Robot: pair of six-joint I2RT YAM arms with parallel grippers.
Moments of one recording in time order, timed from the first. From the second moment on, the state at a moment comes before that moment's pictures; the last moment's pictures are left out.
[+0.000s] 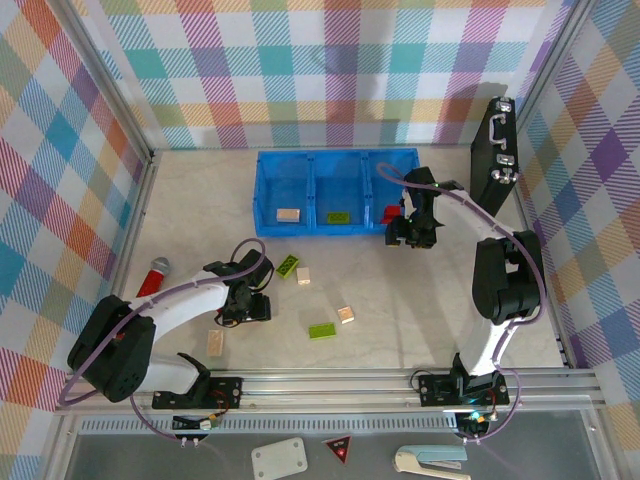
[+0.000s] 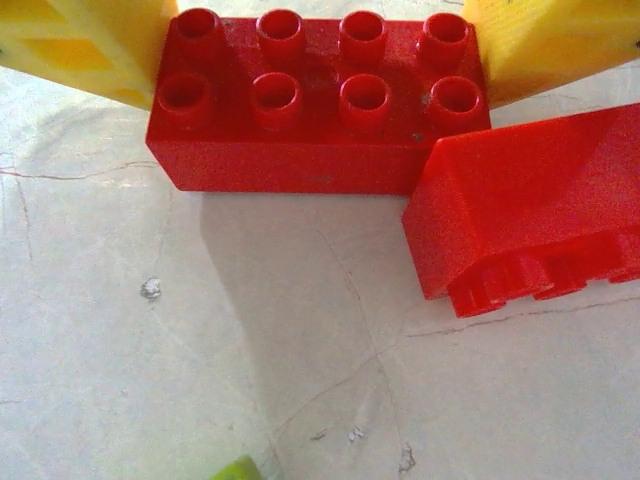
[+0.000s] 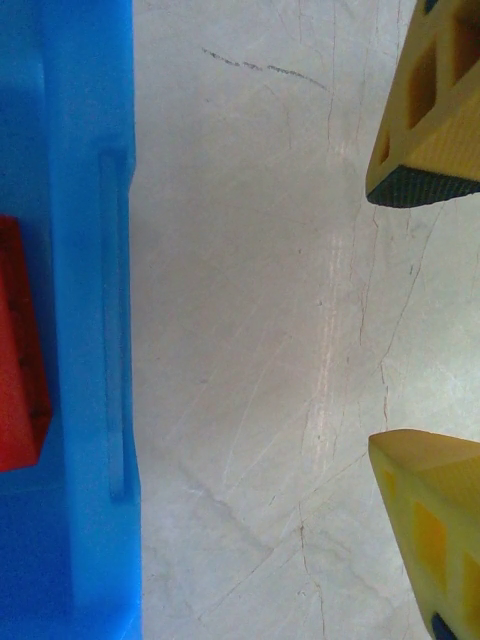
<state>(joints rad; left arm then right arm) -0.57 1.35 0.67 -0.79 -0.06 -0.68 0.26 1.79 1.35 -0.93 -0.14 0.26</state>
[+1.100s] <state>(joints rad) -0.65 1.31 0.86 -0.78 0.04 -0.45 0.26 1.63 1.34 -0.96 -0.27 0.30</state>
